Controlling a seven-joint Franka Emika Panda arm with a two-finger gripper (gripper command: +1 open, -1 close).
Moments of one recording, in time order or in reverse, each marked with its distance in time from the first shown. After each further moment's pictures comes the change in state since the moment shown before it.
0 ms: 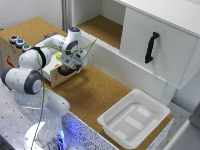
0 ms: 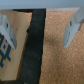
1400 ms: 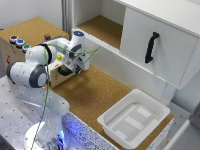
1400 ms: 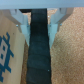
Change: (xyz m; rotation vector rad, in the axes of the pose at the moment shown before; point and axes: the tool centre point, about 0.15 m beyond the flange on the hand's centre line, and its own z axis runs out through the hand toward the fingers) arm 0.023 -0.005 0.023 0.043 0.001 0.075
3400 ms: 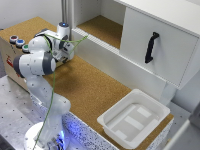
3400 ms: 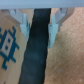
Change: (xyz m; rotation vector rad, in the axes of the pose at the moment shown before) arm -0.020 -0.205 0.018 0.101 -0.039 -0.107
